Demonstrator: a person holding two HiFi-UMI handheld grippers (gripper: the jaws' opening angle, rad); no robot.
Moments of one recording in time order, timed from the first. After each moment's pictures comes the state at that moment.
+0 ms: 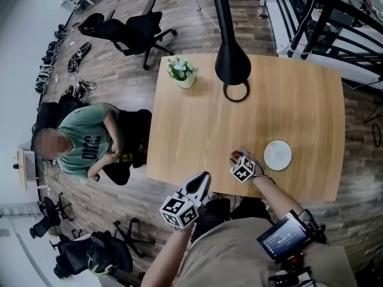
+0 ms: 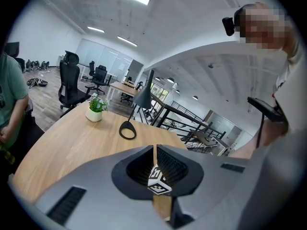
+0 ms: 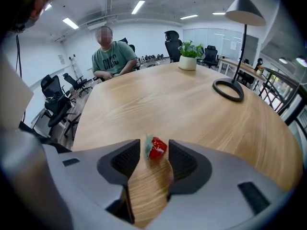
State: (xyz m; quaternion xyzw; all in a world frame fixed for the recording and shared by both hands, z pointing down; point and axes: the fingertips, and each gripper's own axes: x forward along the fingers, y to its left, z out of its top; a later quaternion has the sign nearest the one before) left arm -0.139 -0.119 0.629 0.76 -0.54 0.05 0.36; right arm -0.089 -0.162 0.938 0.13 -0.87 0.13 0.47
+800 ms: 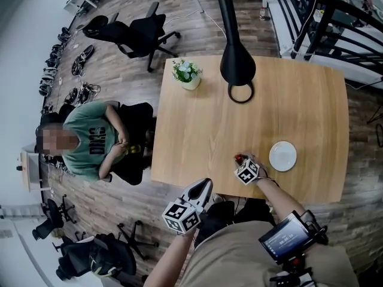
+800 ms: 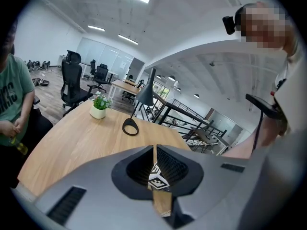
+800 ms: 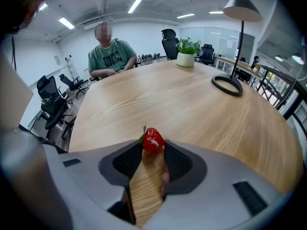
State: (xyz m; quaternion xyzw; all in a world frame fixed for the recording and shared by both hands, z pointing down) left arm -0.150 -0.094 0.635 0.75 -0.54 0.07 0.37; right arm -0.090 -0.156 0.954 0.14 -0.86 0.14 0.47
